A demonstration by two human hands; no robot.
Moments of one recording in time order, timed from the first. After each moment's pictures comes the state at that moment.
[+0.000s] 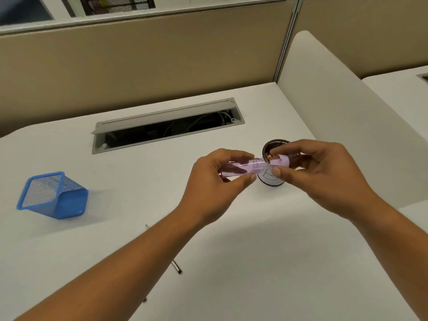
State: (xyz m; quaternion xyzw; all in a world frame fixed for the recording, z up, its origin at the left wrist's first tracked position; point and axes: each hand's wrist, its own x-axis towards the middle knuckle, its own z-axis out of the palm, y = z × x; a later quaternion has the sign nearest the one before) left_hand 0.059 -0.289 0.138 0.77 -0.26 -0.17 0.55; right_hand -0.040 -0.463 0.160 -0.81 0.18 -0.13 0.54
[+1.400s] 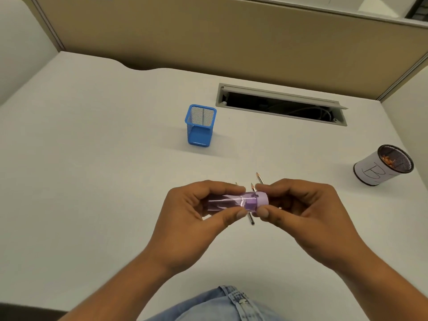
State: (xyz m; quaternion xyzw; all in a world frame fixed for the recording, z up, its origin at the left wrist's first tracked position) left_hand -0.035 0.056 0.161 0.71 -0.11 -0.12 0.68; right_hand -0.067 -0.140 0.178 -0.76 0.04 0.02 0.65
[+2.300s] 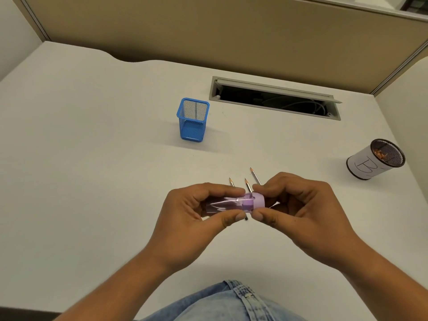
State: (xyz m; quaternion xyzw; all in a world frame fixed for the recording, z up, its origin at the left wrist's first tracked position) left_hand -0.035 0.046 0.144 0.72 -0.12 -0.12 0.68; right_hand -0.065 -0.153 0.167 -0.78 -0.02 0.02 0.62
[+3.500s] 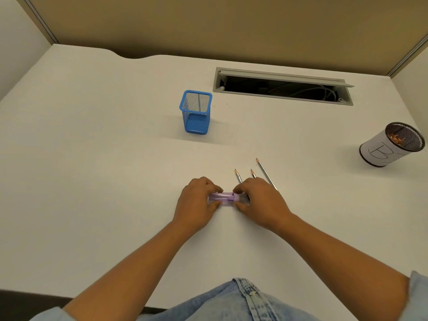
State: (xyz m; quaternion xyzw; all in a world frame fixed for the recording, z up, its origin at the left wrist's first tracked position) left_hand 0.010 0.035 0.000 0.93 -0.18 -0.07 0.31; right_hand -0.018 -0.154 0.010 -0.97 -0.03 0.08 0.23
